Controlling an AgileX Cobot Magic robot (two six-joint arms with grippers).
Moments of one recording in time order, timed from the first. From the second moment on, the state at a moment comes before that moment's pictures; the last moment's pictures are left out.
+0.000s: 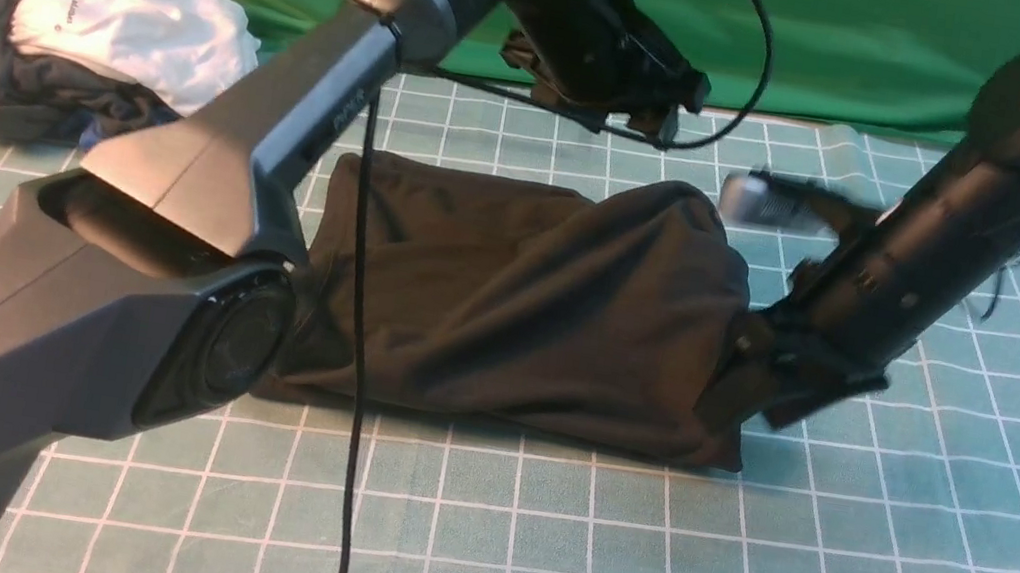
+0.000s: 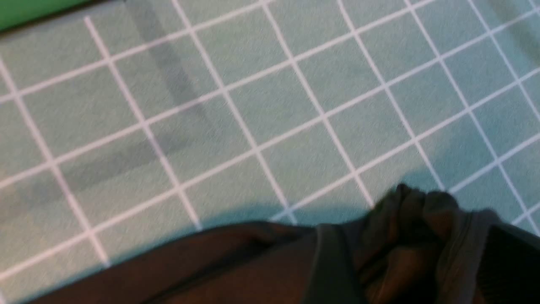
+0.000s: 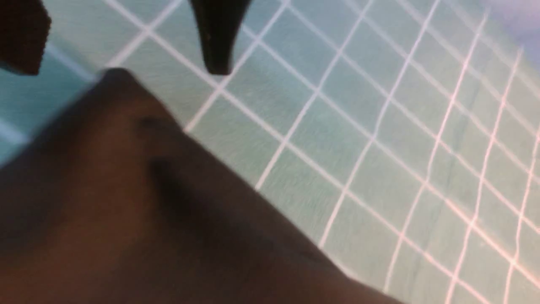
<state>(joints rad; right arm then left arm) 0.28 1.92 -1.44 0.55 1.16 -0.51 -0.40 2.59 -2.70 -0.24 1.19 0.02</state>
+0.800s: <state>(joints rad) 0.16 1.76 -1.47 0.50 0.91 -0.55 -0.33 1.96 -1.78 -0.05 1.22 -0.05</state>
